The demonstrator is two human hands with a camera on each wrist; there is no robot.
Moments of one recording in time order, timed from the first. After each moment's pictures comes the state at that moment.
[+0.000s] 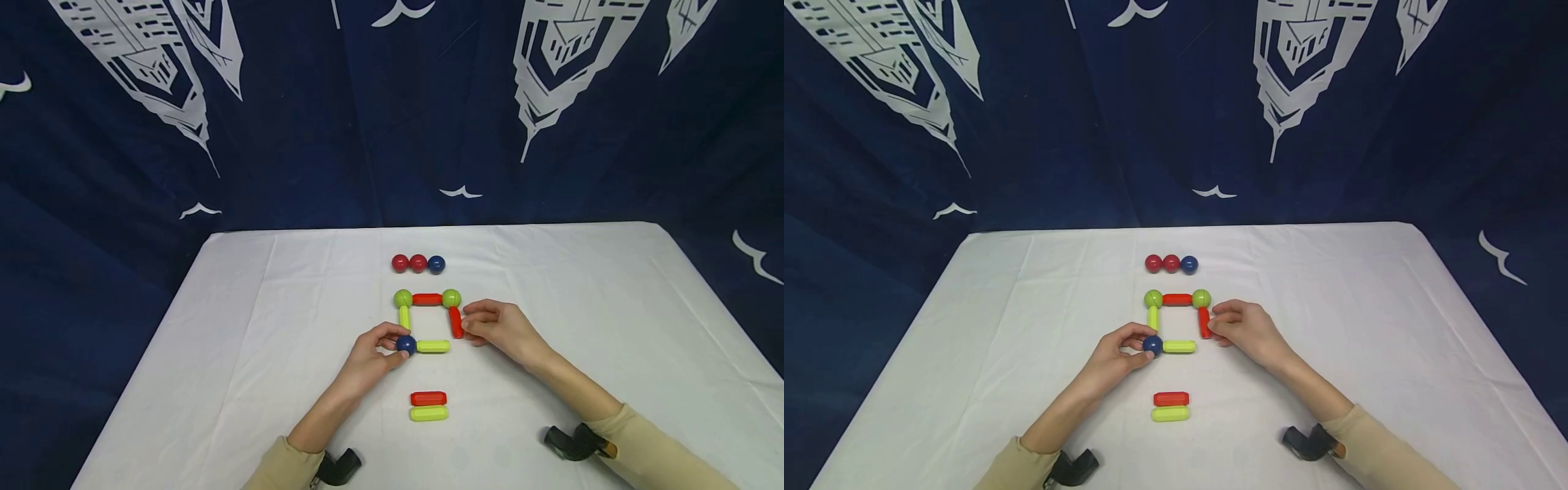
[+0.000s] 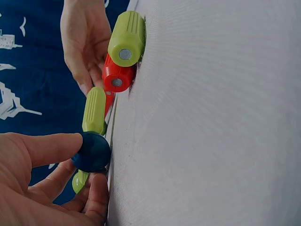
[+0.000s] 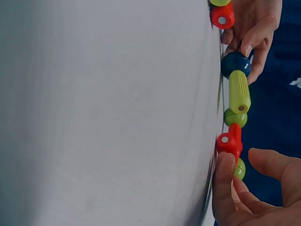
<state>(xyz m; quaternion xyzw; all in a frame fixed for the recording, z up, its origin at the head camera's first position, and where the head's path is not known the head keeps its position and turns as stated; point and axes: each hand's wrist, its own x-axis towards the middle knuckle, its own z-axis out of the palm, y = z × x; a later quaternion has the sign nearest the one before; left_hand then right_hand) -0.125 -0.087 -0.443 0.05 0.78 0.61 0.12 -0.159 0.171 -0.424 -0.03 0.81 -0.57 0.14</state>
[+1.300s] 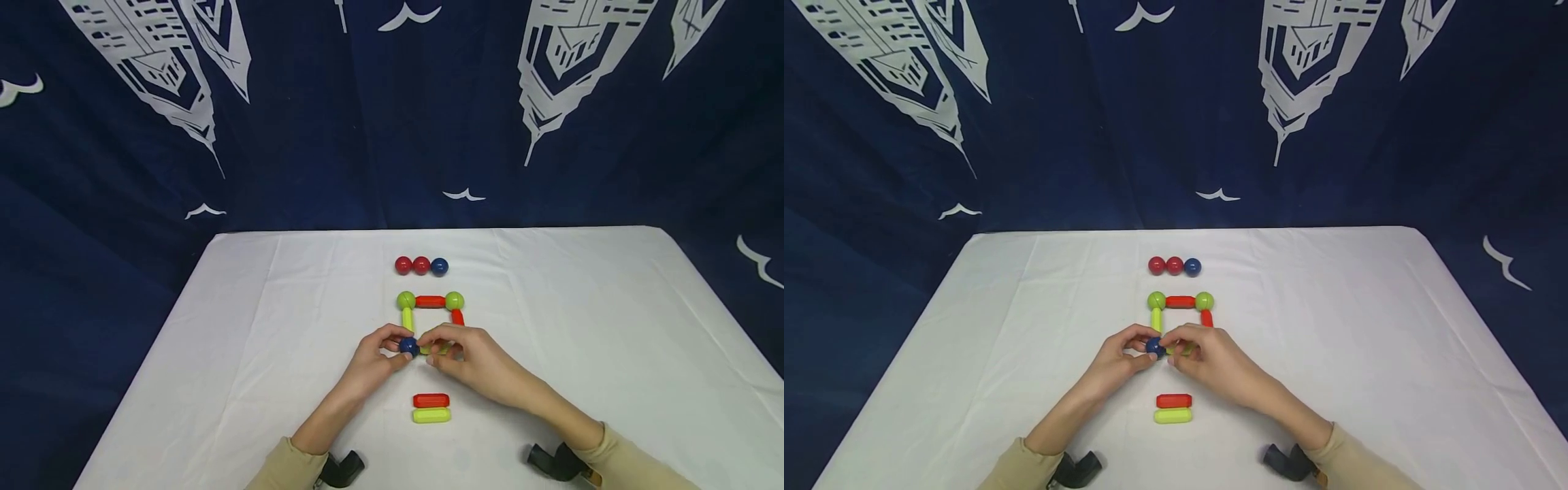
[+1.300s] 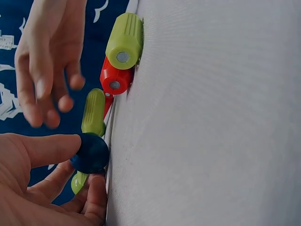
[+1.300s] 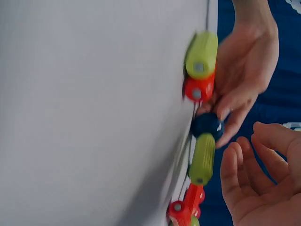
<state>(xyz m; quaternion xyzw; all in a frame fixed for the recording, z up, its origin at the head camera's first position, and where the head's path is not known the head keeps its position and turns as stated) -0.123 -0.086 -0.439 0.05 0.78 0.61 0.11 -0.126 0.127 -0.409 -0.27 0.84 -0.45 0.09</state>
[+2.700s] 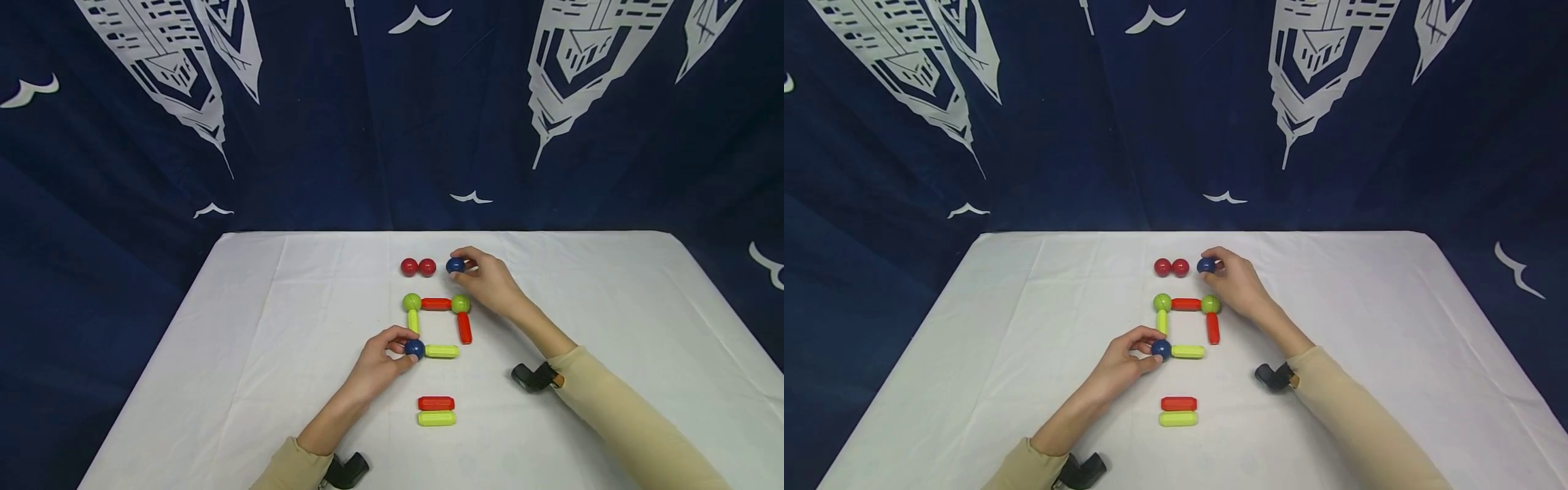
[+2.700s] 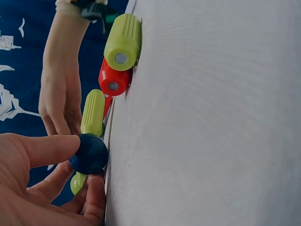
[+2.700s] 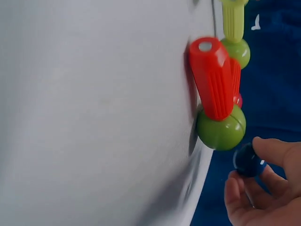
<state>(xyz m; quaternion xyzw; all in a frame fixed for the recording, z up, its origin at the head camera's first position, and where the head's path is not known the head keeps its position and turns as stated) -0.123 -0.085 -0.443 0.04 0.79 0.60 0.11 -0.244 0.145 -0.411 -0.13 0.91 -0.39 -0.01</state>
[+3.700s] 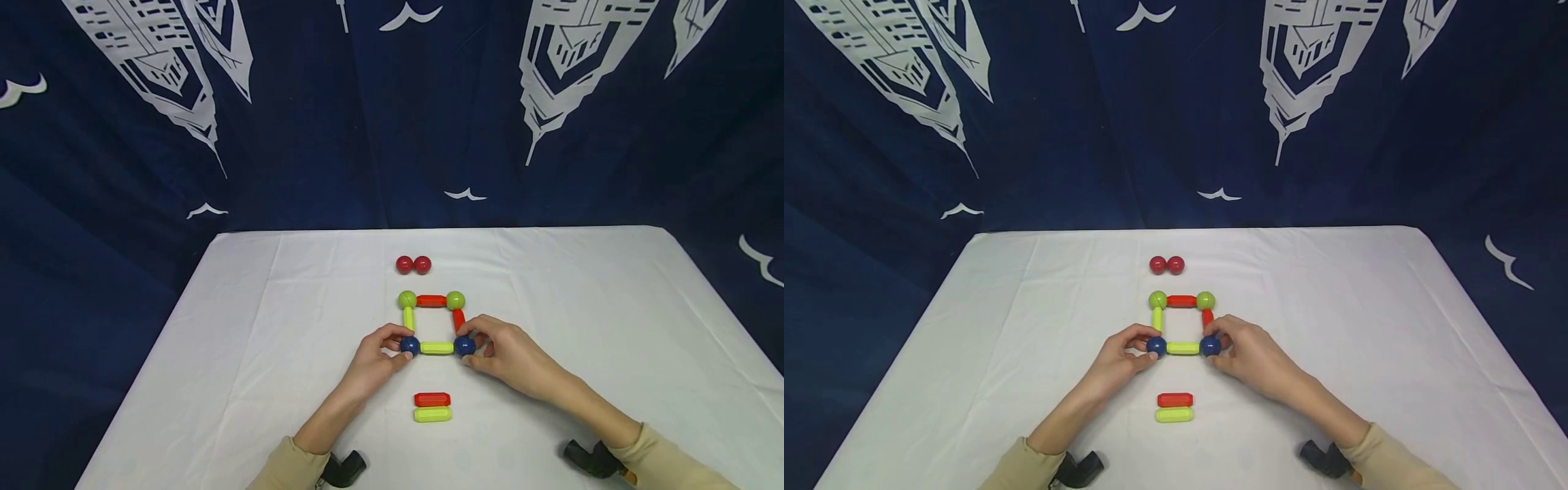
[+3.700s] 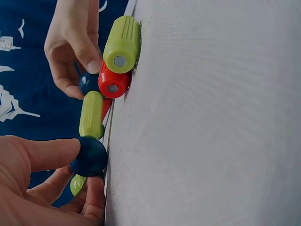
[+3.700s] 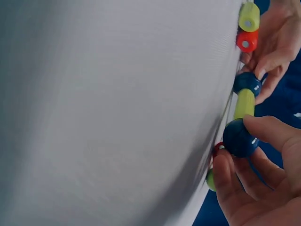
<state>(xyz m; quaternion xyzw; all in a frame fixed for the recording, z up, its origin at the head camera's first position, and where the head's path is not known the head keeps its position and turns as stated) -0.123 -0.085 -0.443 0.05 0.79 0.60 0.11 -0.132 0.170 -0.421 -0.23 0.90 -0.36 0.05</state>
